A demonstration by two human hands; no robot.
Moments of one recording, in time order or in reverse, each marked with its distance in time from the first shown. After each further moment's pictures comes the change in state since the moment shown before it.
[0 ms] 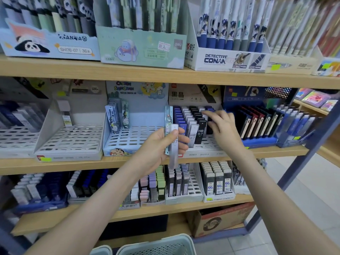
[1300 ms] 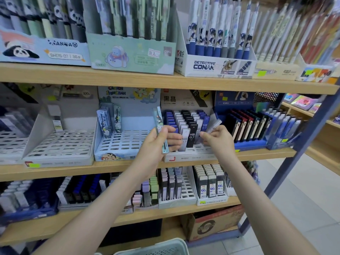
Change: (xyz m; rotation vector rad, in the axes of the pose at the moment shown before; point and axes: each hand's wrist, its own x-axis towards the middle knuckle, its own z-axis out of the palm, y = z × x) left_hand 0.009 -0.005 0.020 -0.053 0.205 0.107; right_hand -0.014 -0.024 -0.014 0.523 0.016 0.773
